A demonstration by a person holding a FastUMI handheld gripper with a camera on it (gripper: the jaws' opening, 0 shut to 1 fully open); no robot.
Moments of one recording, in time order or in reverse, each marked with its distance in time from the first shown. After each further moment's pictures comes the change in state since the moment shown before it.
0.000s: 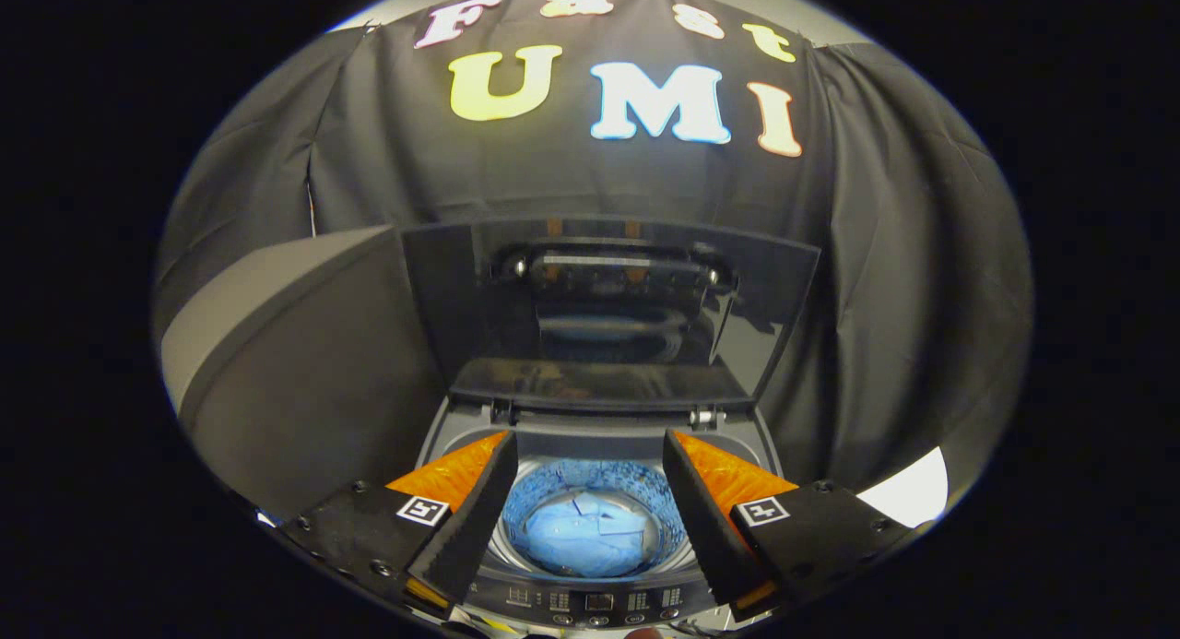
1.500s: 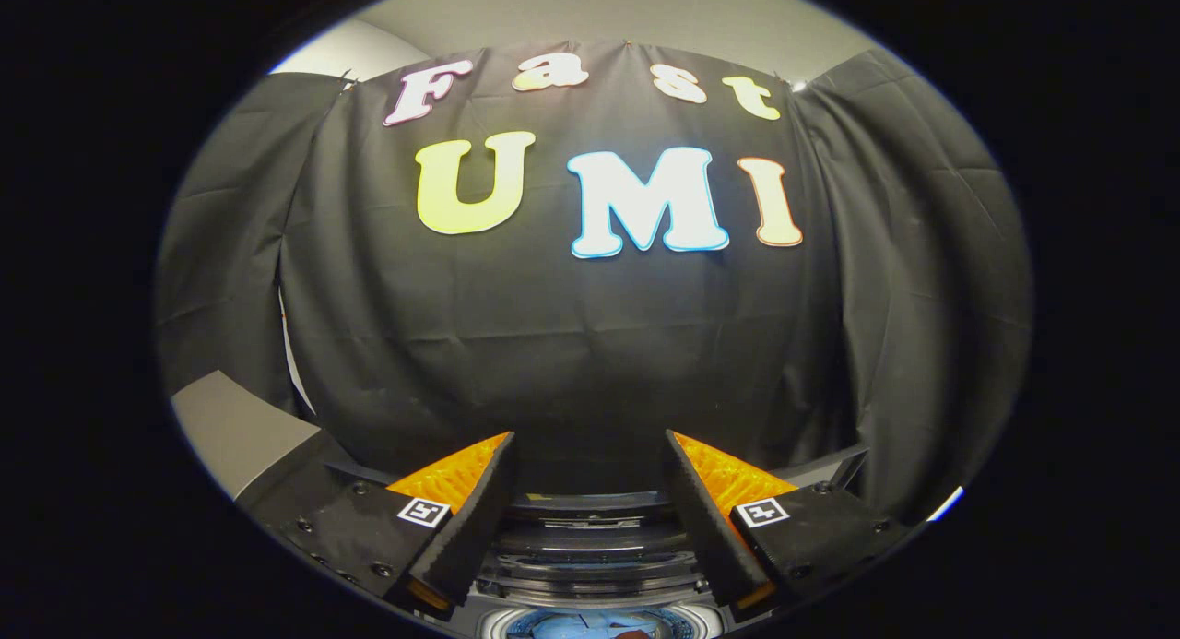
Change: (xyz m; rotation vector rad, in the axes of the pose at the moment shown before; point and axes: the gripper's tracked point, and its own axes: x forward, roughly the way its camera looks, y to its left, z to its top) arm 0.105 -0.018 0.154 0.053 -0.309 -0.009
